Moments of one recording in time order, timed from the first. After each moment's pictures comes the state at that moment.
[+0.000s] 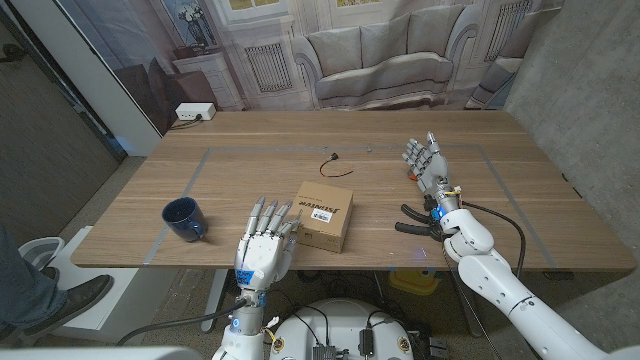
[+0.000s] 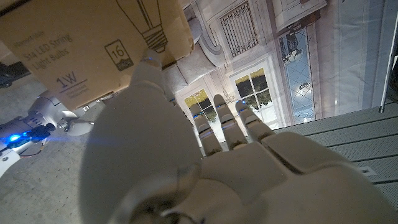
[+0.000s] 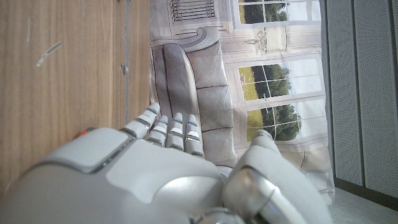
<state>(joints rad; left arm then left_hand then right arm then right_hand) 1.57 0.52 0.50 -1.84 1.20 0.42 1.12 1.29 0.10 0.01 -0.13 0.24 0.84 -0.19 0.38 0.20 0.41 -0.22 0.22 0.20 0.31 -0.04 0.20 0.18 0.10 0.01 0.21 0.18 -1.11 -0.47 -0.32 -1.56 0.79 0.39 0.01 0.27 0.03 0.18 0.01 0.19 0.23 0.05 0.19 0.19 0.19 0.09 0.21 0.18 0.08 0.04 0.18 0.18 0.17 -0.04 0.20 0.18</state>
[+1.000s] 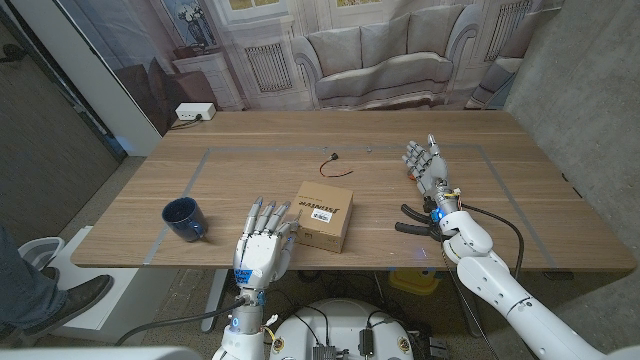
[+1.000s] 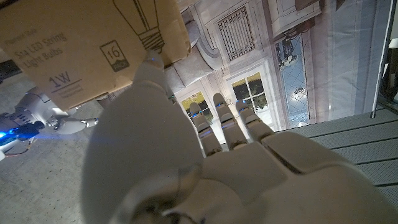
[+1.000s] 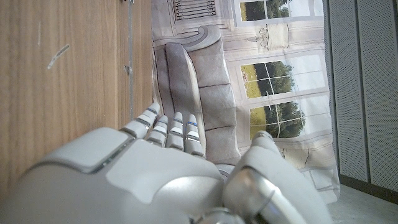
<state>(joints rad) 1.57 0.52 0.51 -1.85 1.17 0.42 1.12 1.29 0.11 0.02 -0.12 0.23 0.89 -0.18 0.38 0.19 0.44 -0.22 0.21 0.20 0.33 -0.04 0.20 0.18 0.11 0.02 0.21 0.18 -1.11 -0.46 -0.32 -1.54 0.81 0.39 0.02 0.26 0.03 0.17 0.02 0.19 0.23 0.05 0.19 0.19 0.19 0.09 0.21 0.18 0.08 0.04 0.18 0.18 0.17 -0.04 0.20 0.18</state>
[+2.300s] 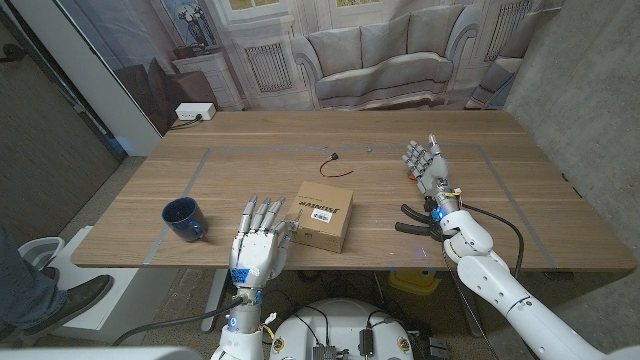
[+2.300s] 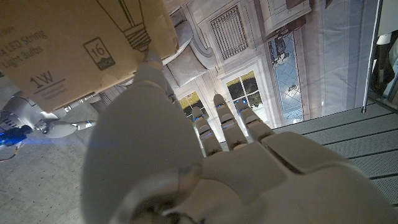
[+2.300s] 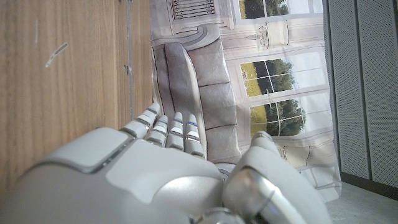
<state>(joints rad) 1.57 0.52 0.51 -1.87 1.17 0.46 1.12 1.29 0.11 0.01 -0.11 0.22 0.94 -0.16 0.41 0.21 0.37 -0.21 0.19 0.20 0.32 -0.04 0.19 0.19 0.10 0.02 0.21 0.18 -1.11 -0.46 -0.31 -1.53 0.82 0.39 0.03 0.25 0.04 0.17 0.01 0.19 0.23 0.05 0.19 0.19 0.19 0.09 0.21 0.18 0.09 0.05 0.18 0.18 0.17 -0.04 0.20 0.18</state>
